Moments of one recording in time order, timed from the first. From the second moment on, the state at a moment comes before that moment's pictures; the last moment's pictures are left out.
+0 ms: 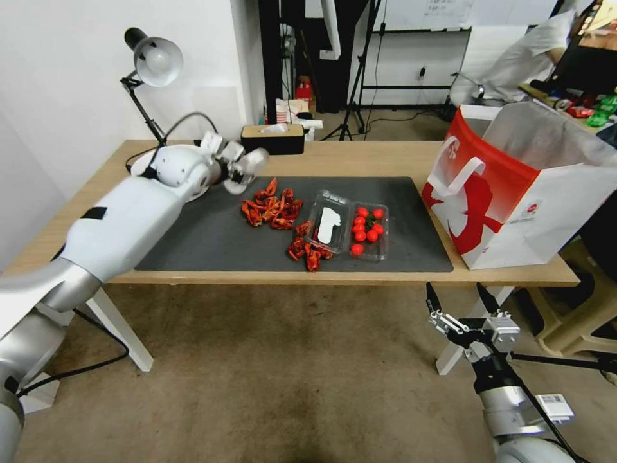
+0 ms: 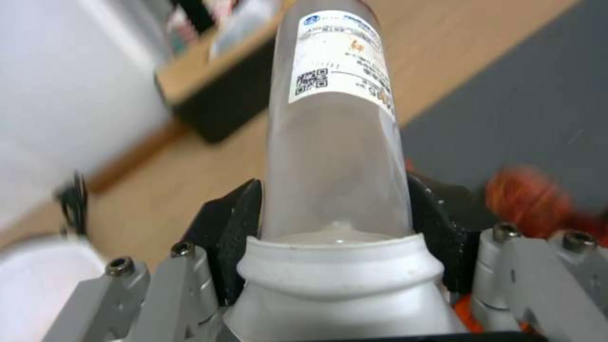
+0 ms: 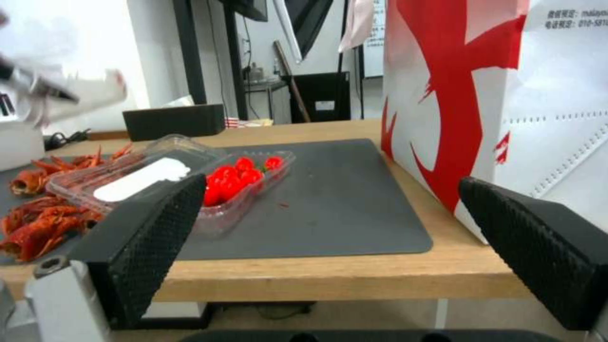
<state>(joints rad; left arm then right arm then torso) 0.01 -0.97 0.35 -1.21 -0.67 0.68 0.16 -1.78 1.20 0.59 2.15 0.39 0.27 0.06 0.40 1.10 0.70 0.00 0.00</state>
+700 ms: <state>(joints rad) -0.28 -1.29 0.46 -1.28 -0.82 0.64 0.14 -1.82 1.23 0.61 2.18 0.38 0.27 0.06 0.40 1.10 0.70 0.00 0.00</state>
